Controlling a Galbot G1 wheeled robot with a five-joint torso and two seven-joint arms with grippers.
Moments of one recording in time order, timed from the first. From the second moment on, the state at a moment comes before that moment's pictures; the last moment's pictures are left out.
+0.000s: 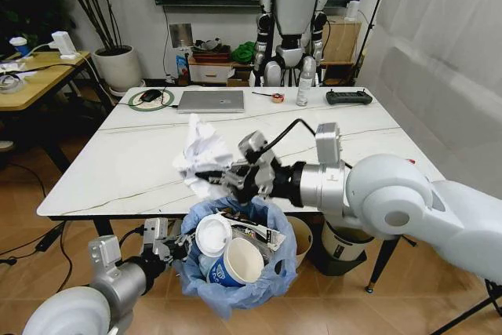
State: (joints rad) left arm 1.68 -0.72 -0.57 -2.45 -1.32 0.41 -0.41; right arm -0.06 0.68 -0.61 2.32 1.57 -0.50 0.18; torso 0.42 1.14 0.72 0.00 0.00
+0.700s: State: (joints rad) left arm 1.67 -0.72 -0.57 -2.45 -1.32 0.42 -0.42; right arm -0.25 0.61 -0.68 2.27 1.37 -0.59 0.26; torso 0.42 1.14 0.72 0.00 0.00
